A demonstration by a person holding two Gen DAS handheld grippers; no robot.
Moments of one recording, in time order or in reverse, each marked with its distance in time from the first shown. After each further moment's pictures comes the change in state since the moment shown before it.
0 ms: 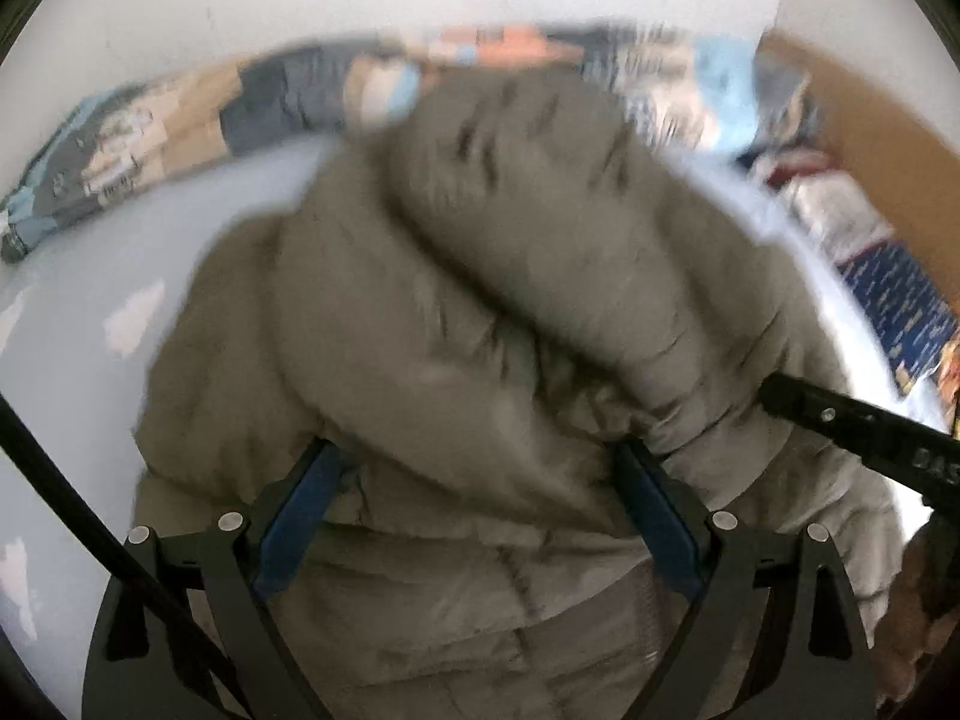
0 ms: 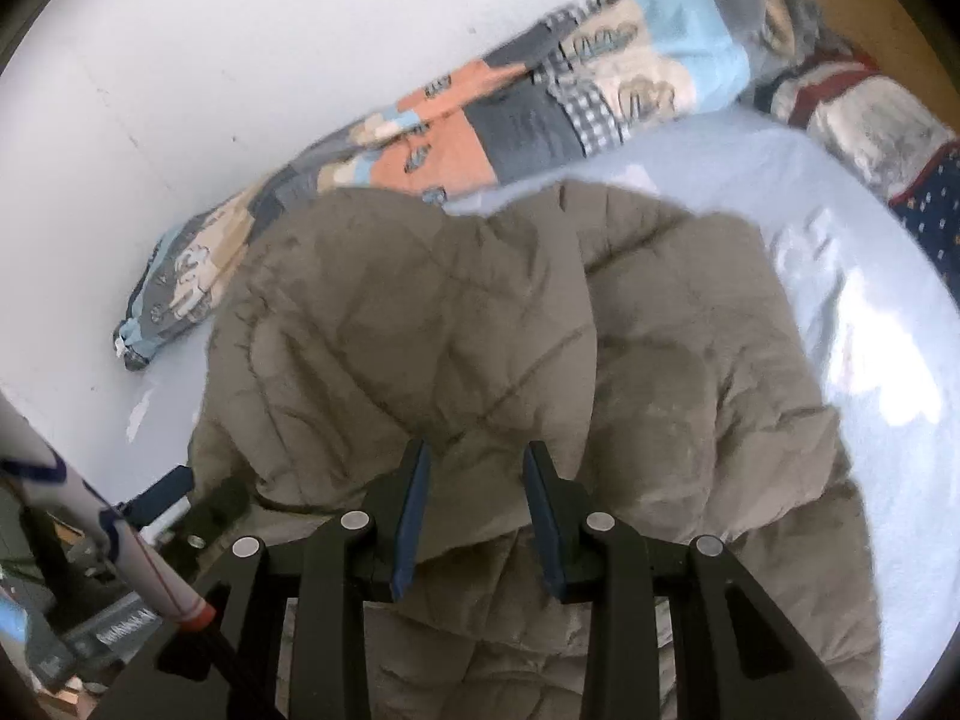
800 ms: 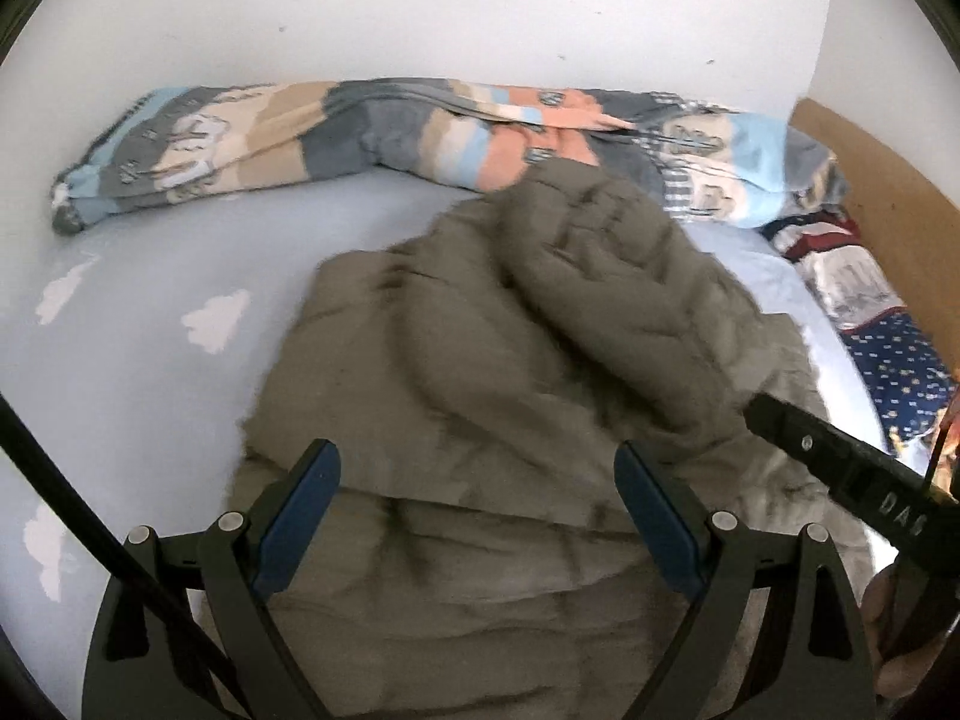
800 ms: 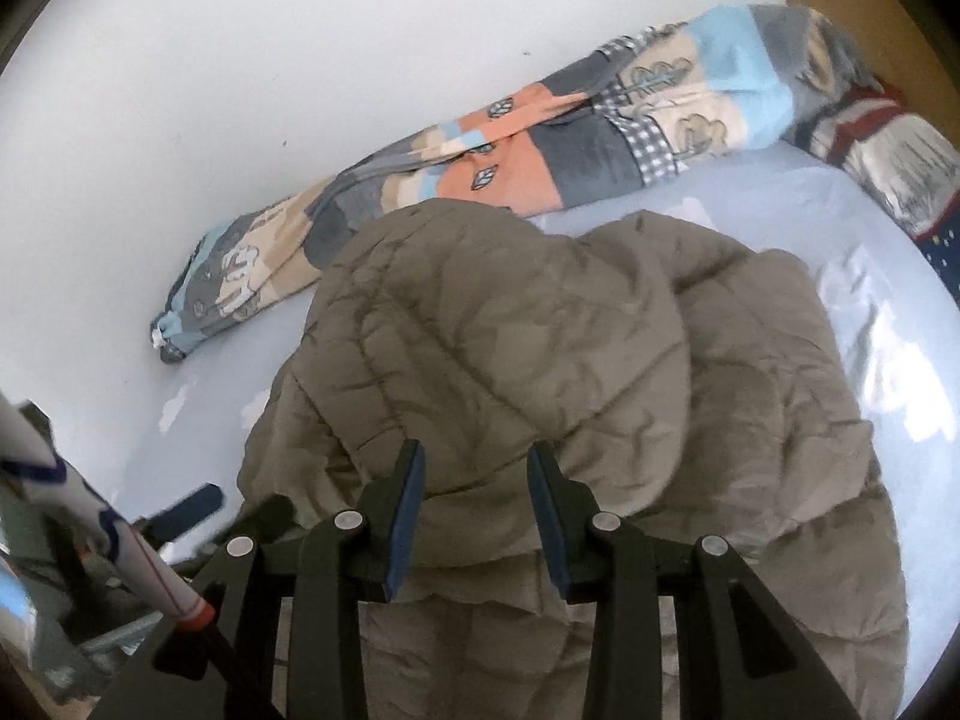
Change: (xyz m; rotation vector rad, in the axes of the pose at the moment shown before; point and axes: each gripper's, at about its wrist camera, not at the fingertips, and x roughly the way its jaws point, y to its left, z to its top) left arm -0.070 0.037 -0.002 -0.116 -0.130 0.064; right arm -0.024 0.054 -0.006 -0.086 -0.097 0.048
